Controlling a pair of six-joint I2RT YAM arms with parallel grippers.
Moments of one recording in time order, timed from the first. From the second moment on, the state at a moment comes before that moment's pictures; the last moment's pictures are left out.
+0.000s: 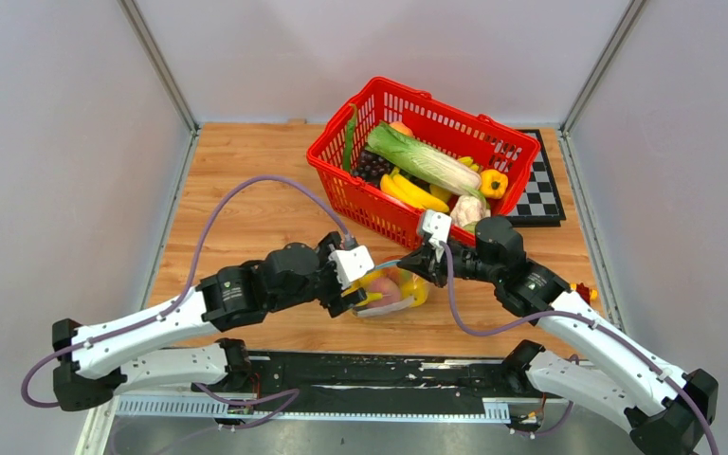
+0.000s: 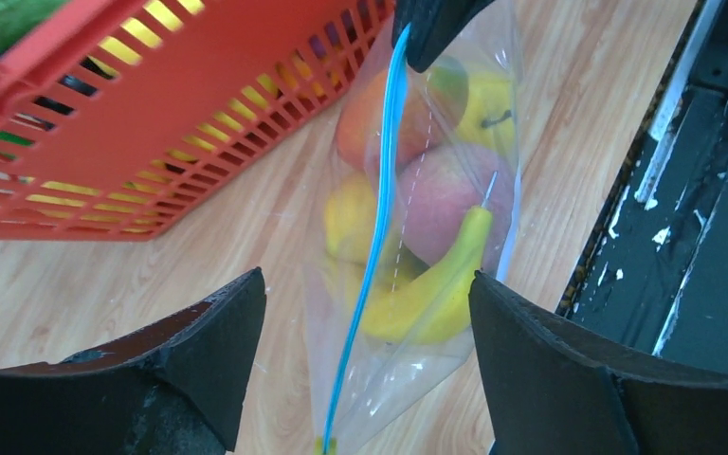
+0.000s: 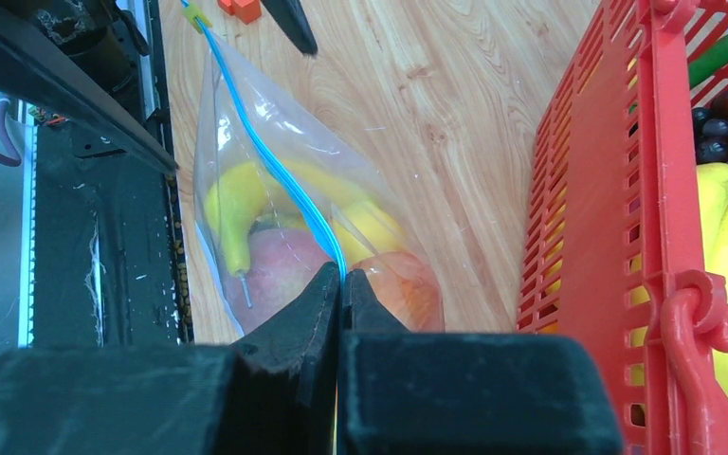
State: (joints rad) left arm -1.17 0.88 0.92 -0.50 -0.16 0.18; right arm 0.73 0.85 0.74 -0.19 -0.51 -0.22
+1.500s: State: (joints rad) left arm -0.96 0.72 0.84 -0.37 -0.23 -0.03; right arm 0.73 1.26 0.89 -0.20 -0.84 -0.32
